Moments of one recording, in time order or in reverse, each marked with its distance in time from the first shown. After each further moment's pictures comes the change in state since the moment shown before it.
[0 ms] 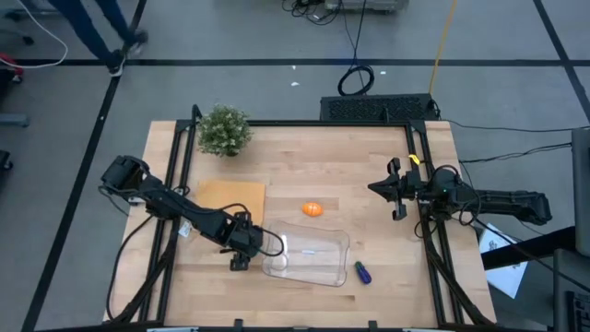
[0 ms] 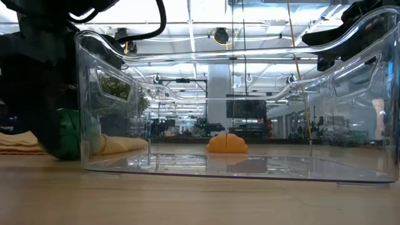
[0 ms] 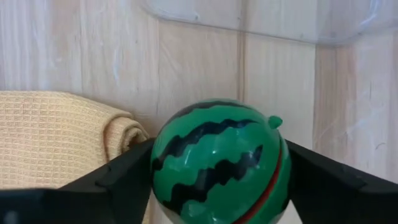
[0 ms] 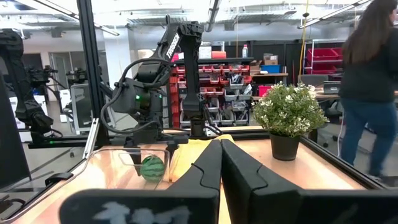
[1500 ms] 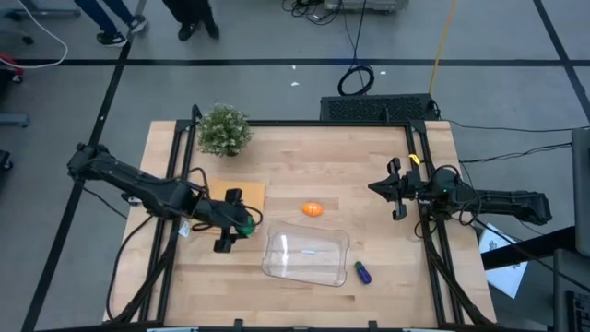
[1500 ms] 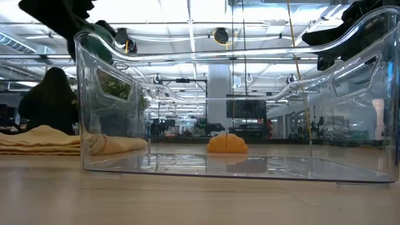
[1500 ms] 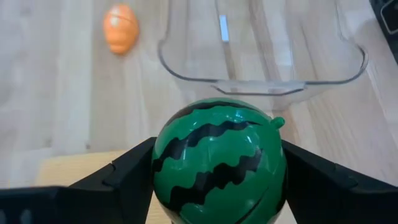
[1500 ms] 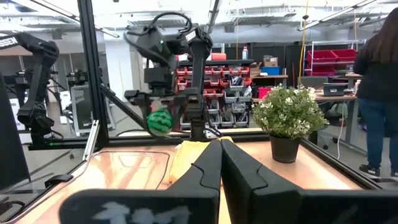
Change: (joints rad) left arm 0.091 -0.456 0.000 -0.094 -0.028 0.247; right arm 0.000 0.000 0.000 0.008 0.000 0.000
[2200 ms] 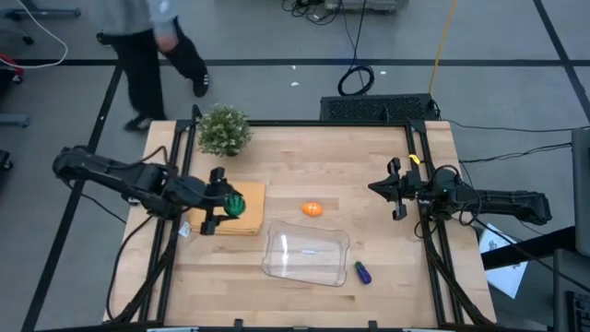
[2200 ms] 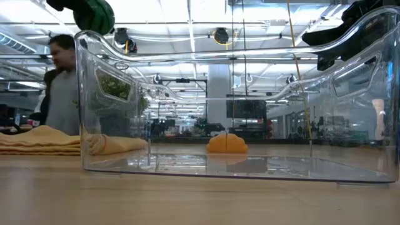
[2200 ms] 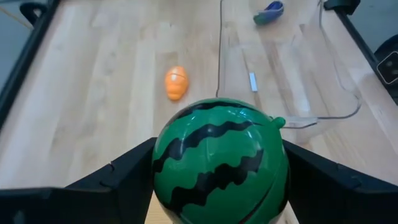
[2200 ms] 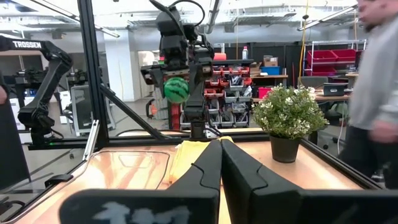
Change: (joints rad) left arm 0.067 -0.278 0.000 -0.054 -0.064 0.116; right arm 0.000 0.000 0.000 0.000 0.000 0.000
